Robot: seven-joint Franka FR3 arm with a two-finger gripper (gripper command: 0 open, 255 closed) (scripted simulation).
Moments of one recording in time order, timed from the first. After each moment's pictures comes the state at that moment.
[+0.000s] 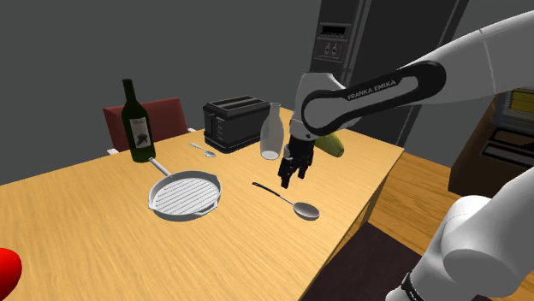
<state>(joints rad) 0.07 -0.31 0.07 -2.45 0.15 2.14 -0.02</state>
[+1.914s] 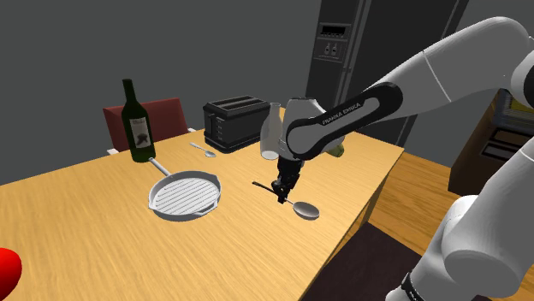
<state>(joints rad) 0.09 -0.13 0.09 -2.47 0.17 2.32 -0.03</state>
